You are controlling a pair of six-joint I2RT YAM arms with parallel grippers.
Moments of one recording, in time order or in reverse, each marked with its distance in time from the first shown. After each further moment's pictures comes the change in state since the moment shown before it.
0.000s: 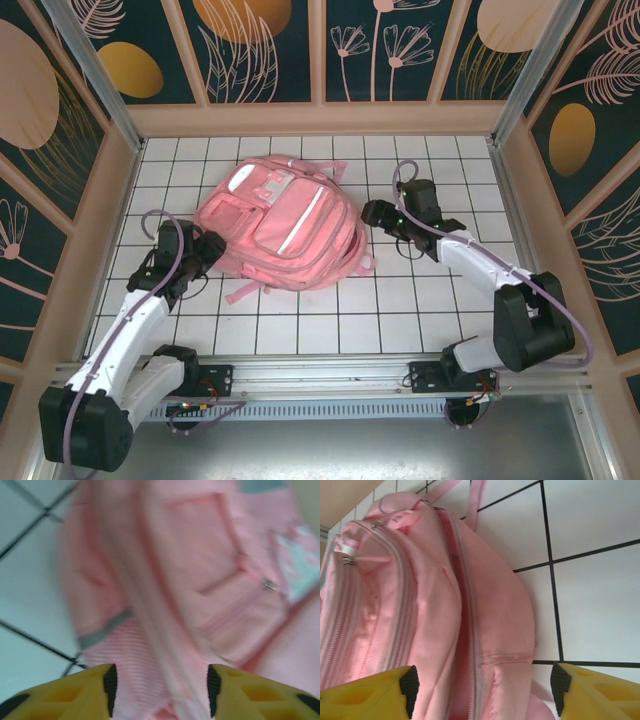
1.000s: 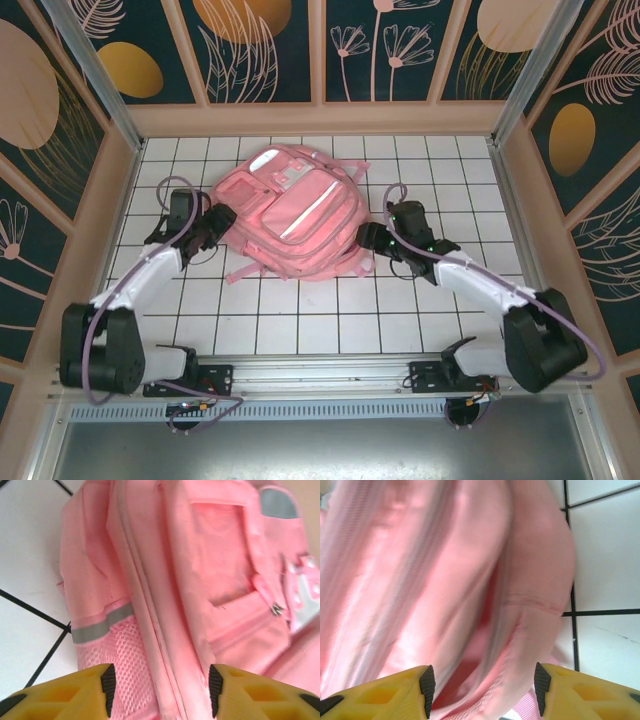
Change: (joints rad) left arm 0.031 0.347 0.167 0.229 0.125 0.032; right arm 0.177 -0.162 -0.150 0.016 0.137 0.011
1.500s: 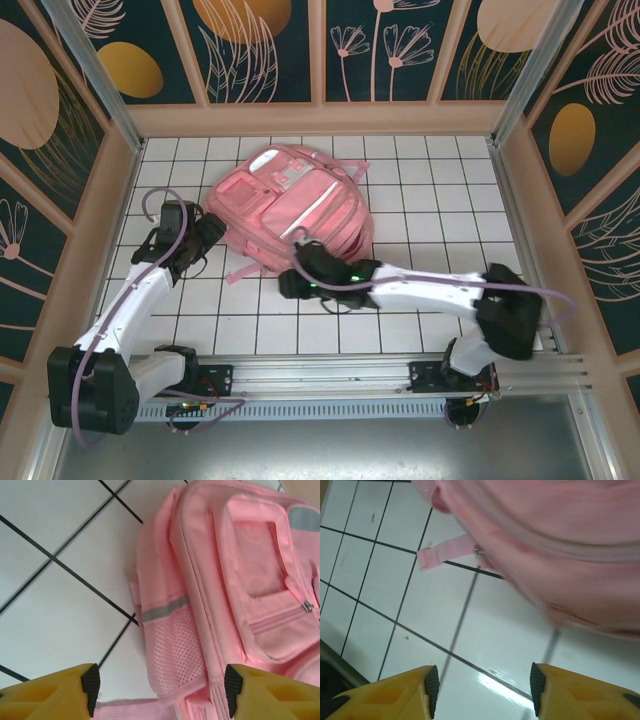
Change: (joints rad) left arm -0.001 -0.148 0.002 -0.218 -0.184 0.043; right arm 0.631 0.381 0.393 -0.159 0.206 0.203
